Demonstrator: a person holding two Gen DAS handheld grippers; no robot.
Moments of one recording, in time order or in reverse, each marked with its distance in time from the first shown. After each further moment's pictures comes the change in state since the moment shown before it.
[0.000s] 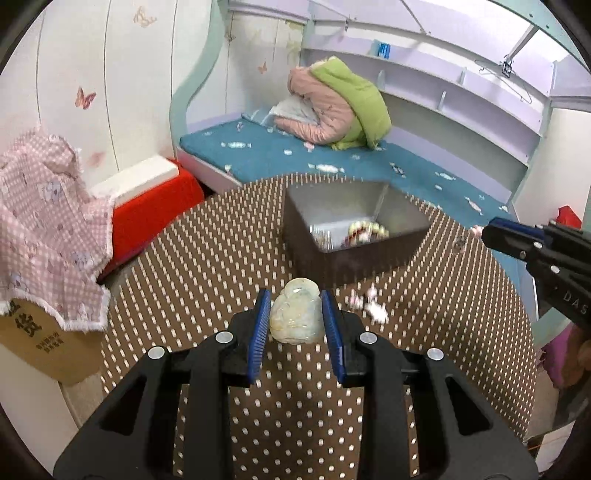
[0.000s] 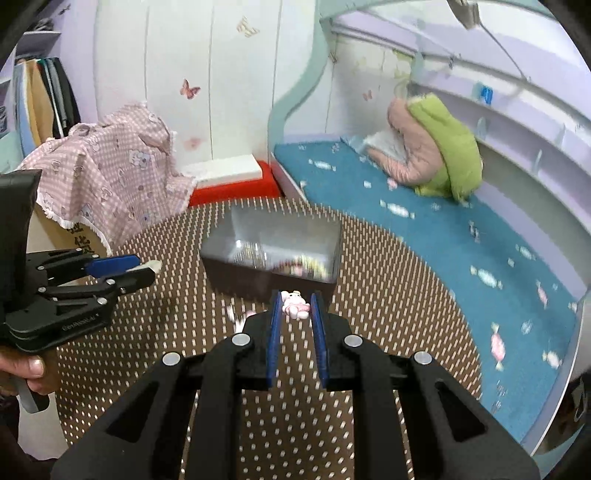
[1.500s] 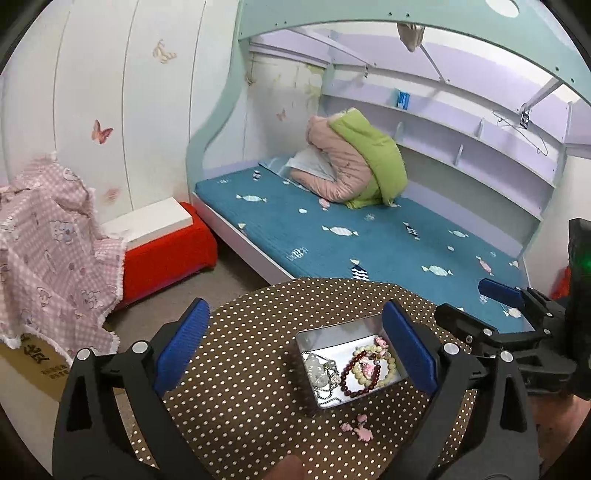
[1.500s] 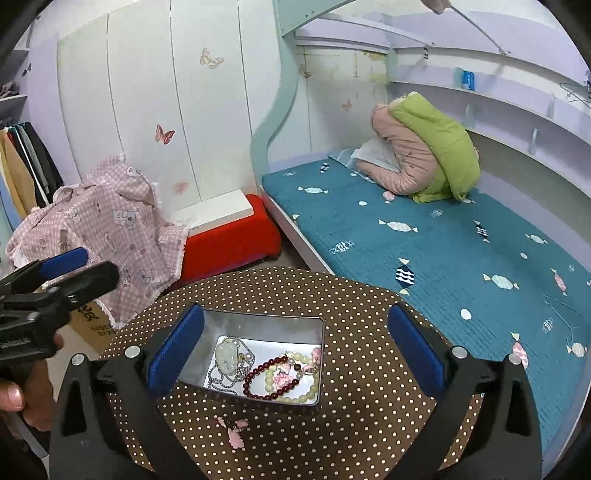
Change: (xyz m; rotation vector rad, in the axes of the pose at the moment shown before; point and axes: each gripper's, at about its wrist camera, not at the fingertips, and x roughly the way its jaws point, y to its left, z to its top) left arm -0.009 0.000 0.117 -0.063 -0.152 0.054; right arm 0.041 -0.051 0.065 0.199 -0.053 0.030
